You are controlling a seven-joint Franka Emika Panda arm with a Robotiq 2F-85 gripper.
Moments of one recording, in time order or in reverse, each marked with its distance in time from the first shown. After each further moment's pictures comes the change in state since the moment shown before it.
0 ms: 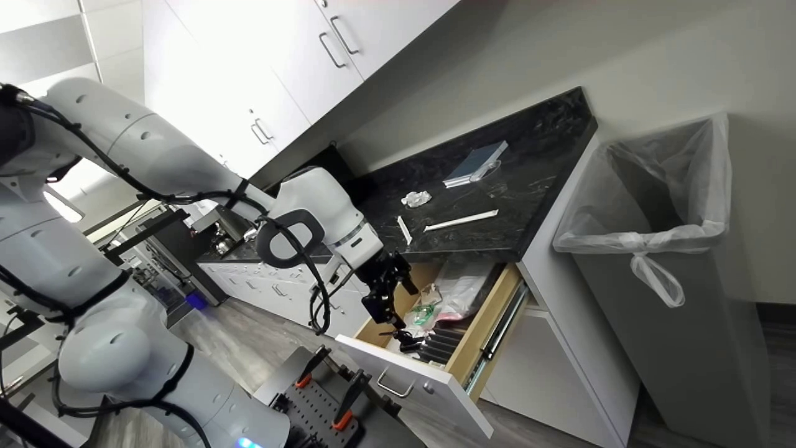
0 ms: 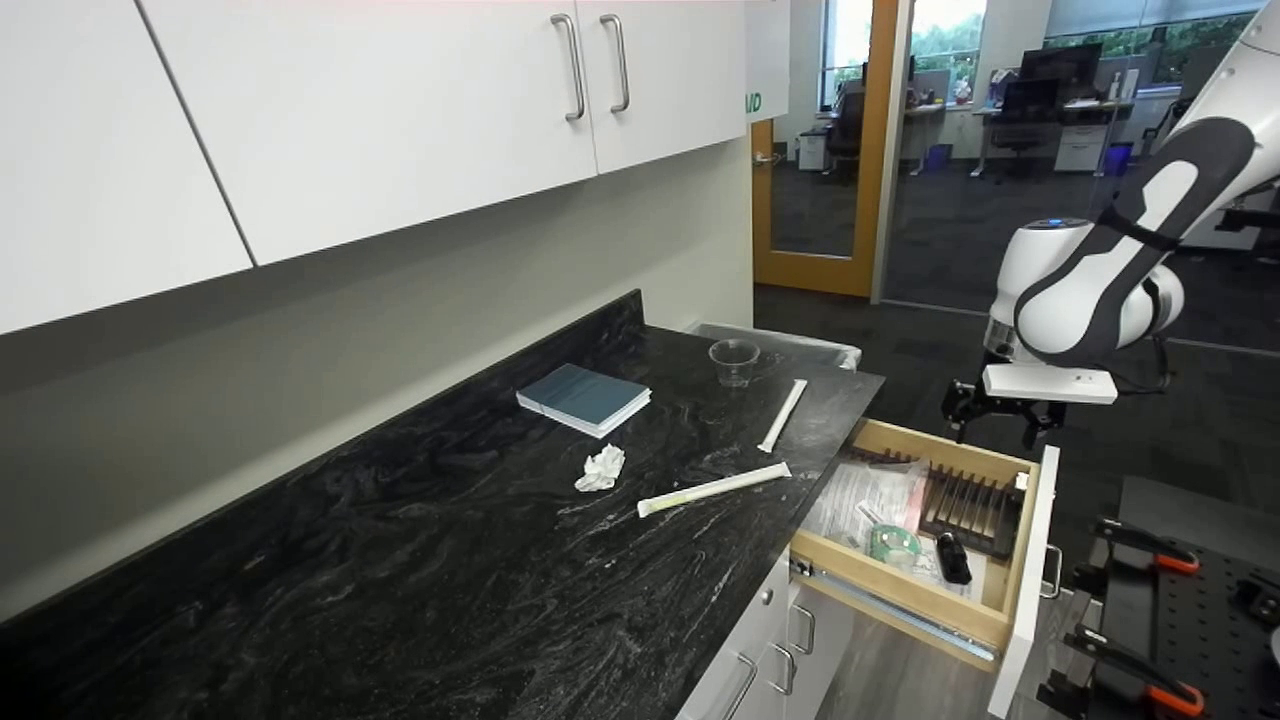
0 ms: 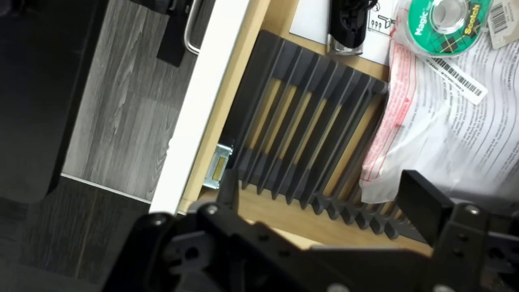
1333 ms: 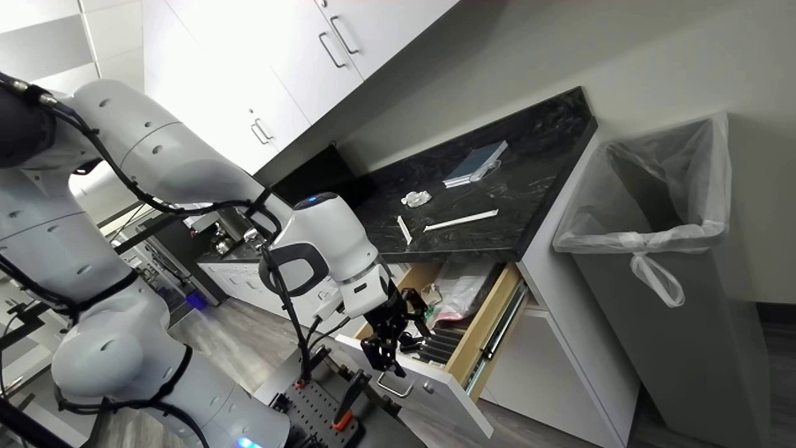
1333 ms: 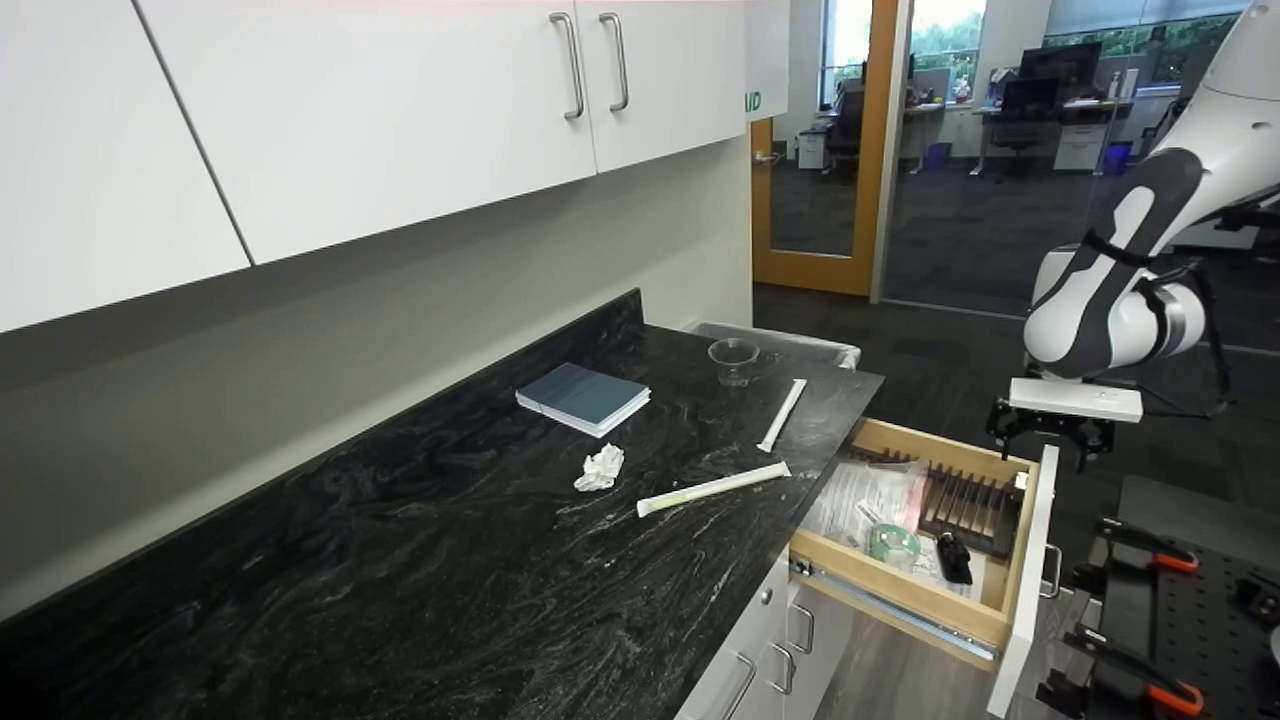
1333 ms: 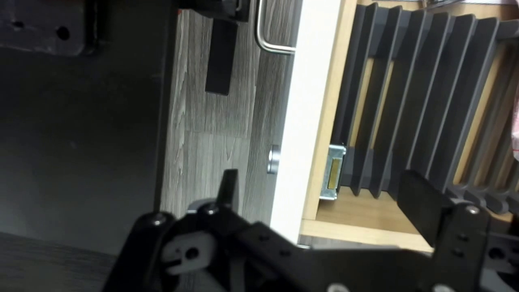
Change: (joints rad) arm -0.089 0.125 -0.053 -0.003 0.134 0.015 -0.008
